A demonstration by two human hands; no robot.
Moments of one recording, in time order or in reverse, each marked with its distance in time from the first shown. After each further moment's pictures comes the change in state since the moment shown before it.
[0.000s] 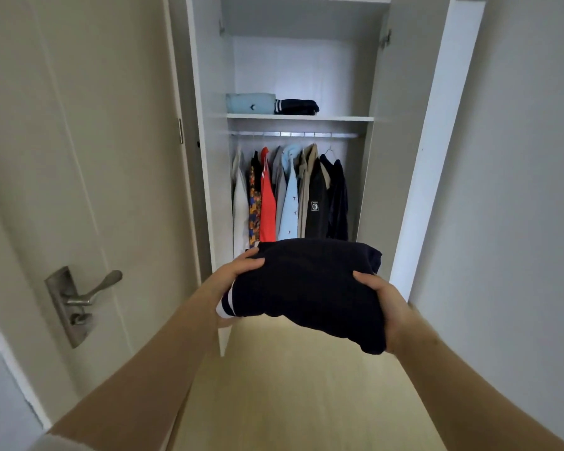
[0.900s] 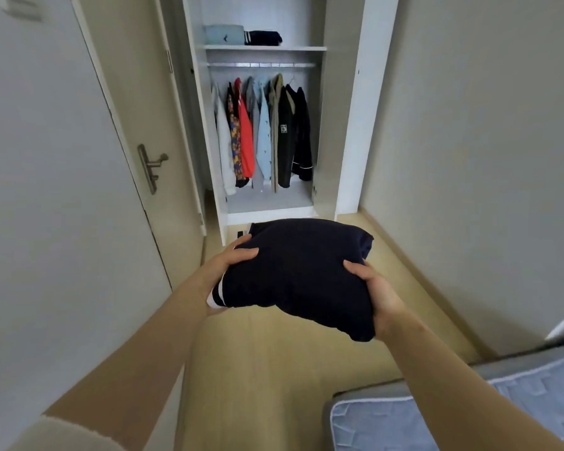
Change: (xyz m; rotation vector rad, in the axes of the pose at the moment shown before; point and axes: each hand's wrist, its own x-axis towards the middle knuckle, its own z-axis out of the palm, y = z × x) left_hand -0.492 -0.157 -0.020 0.029 -0.099 -0.228; right_hand -0.484 0.248 -0.014 0.072 0.101 0.037
